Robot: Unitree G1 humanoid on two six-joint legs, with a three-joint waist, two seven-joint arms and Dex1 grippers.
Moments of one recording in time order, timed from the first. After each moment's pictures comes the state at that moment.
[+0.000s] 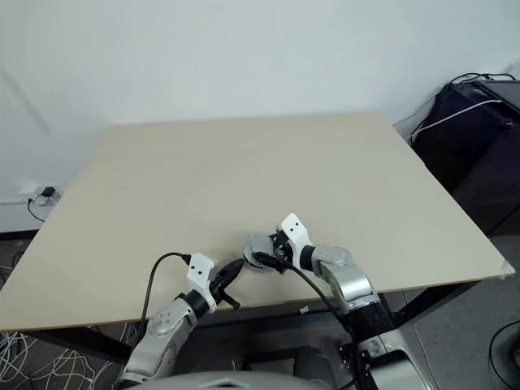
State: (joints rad) left arm 0.20 0.12 -0.20 0.07 -0.16 -0.03 -0.49; right arm -0.26 -0.24 0.26 0.18 0.15 0.44 0.73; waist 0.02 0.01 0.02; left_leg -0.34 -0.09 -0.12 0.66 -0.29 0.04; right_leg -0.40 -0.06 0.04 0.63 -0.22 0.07
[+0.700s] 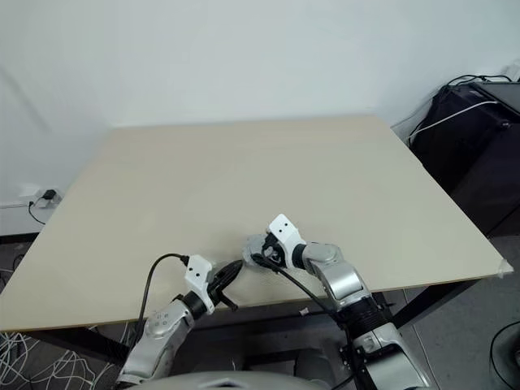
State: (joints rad) left arm 0.21 0.15 -0.19 0.07 -0.16 -0.05 -0.52; right arm -0.30 -0.24 0.34 0.17 0.06 0.51 0.67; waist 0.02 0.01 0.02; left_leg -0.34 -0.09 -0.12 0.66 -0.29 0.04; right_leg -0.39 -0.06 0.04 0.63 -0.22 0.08
